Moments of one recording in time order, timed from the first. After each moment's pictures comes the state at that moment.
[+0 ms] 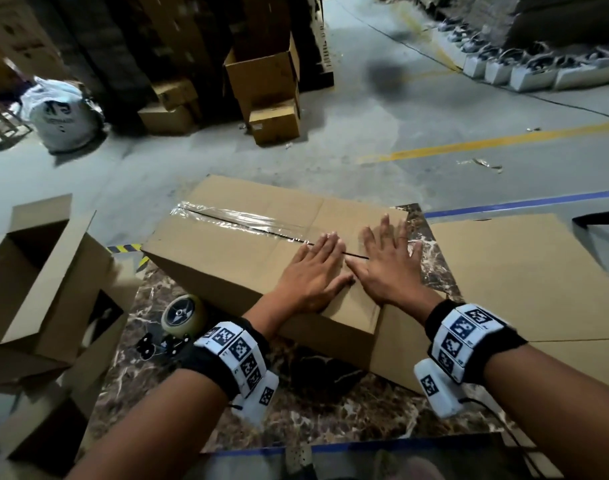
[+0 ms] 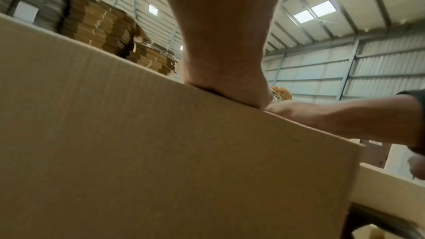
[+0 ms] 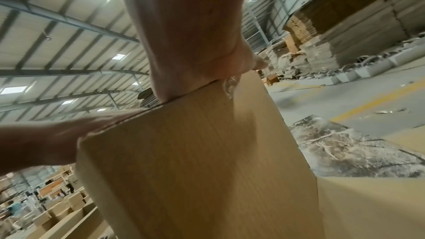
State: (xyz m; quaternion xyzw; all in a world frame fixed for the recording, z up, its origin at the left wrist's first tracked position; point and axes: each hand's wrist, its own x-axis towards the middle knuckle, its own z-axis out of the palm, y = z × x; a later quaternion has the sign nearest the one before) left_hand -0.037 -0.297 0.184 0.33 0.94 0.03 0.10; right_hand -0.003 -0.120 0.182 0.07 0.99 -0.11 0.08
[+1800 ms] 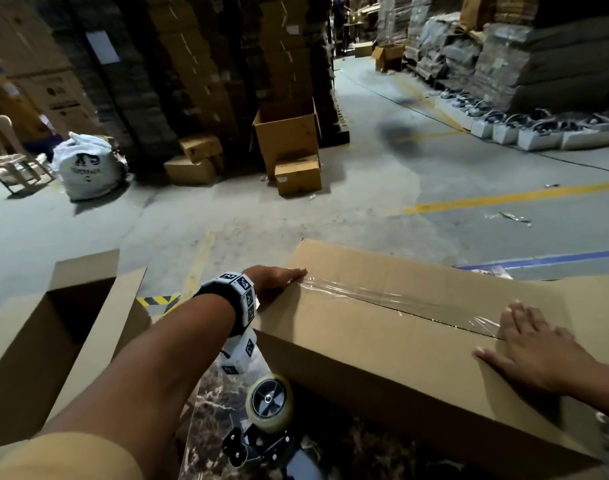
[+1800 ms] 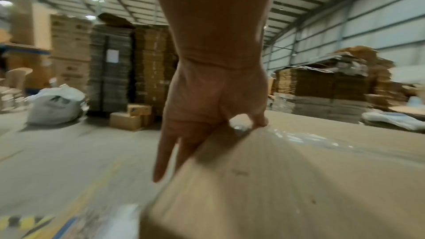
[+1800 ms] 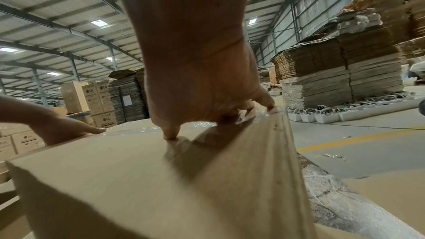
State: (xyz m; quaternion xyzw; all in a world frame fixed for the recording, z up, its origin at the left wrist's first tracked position) left_hand -0.279 -0.554 0.237 -0.08 0.87 0.23 0.42; right_hand -0.031 -0.185 0.216 0.16 0.96 0.05 0.24
